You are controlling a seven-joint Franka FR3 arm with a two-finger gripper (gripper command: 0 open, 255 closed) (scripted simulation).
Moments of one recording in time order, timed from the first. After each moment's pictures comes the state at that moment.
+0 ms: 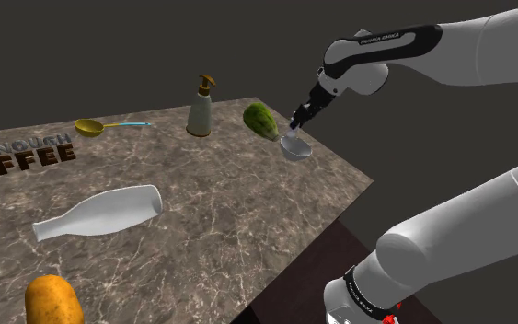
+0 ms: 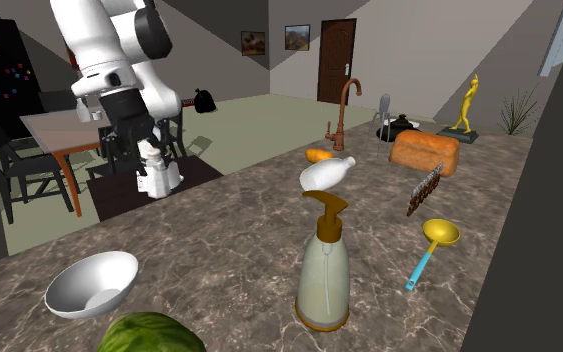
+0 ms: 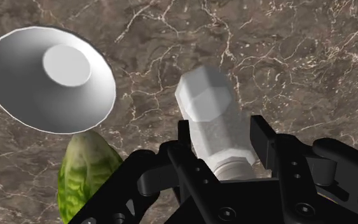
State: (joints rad) arm -0.21 -0.21 -0.11 -2.31 0.26 2.25 -0.64
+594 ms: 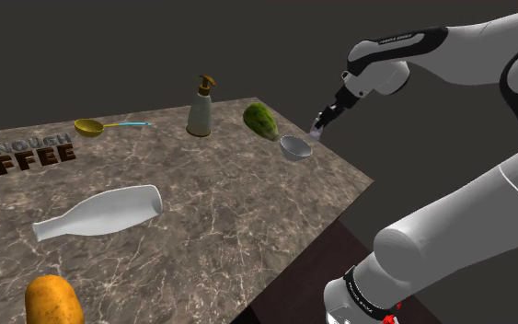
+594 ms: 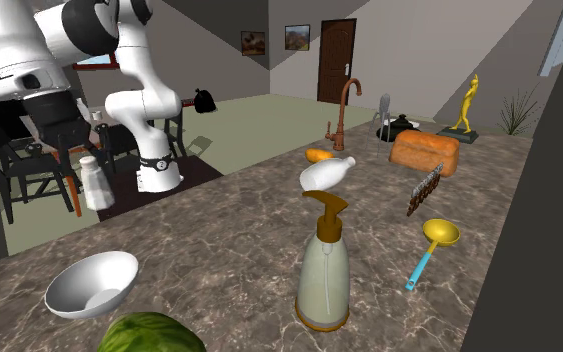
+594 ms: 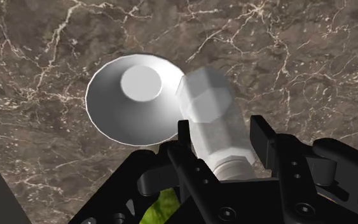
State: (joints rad) arm -0.30 -0.13 -0.26 -2.21 0.27 2.17 -0.87
